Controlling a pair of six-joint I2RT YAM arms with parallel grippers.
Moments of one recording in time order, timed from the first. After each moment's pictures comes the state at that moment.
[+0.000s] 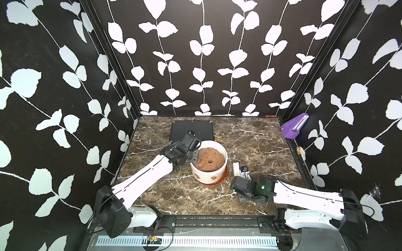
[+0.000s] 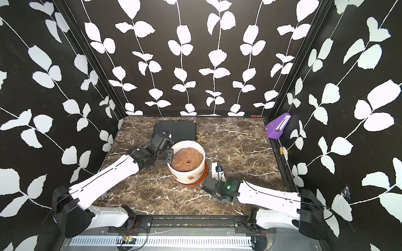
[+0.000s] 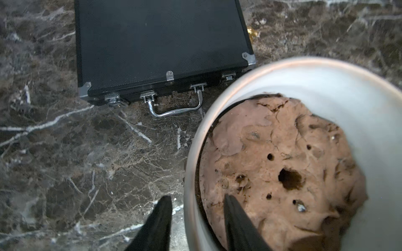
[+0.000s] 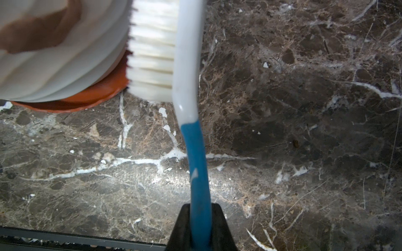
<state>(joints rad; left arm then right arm) -0.71 1.29 1.14 -0.78 -0.28 -0.41 1.17 1.15 0.80 -0.99 0.32 0.99</state>
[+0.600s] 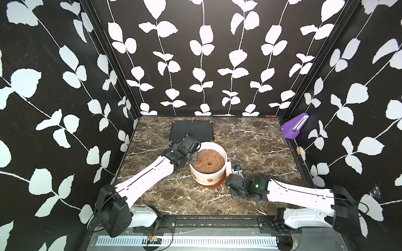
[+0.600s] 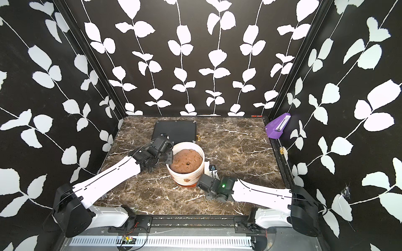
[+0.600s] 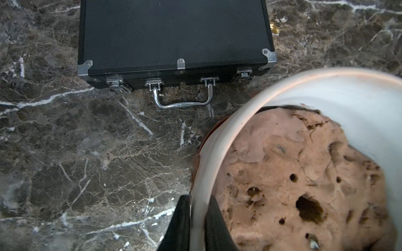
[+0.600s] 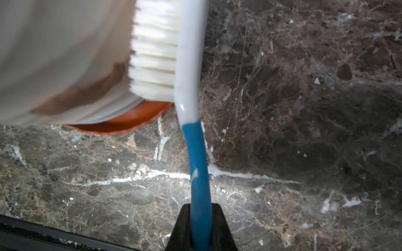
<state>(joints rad) -0.70 1.31 1.07 -0.73 -0.28 -0.50 1.15 1.23 0.80 -0.80 0.26 0.91</state>
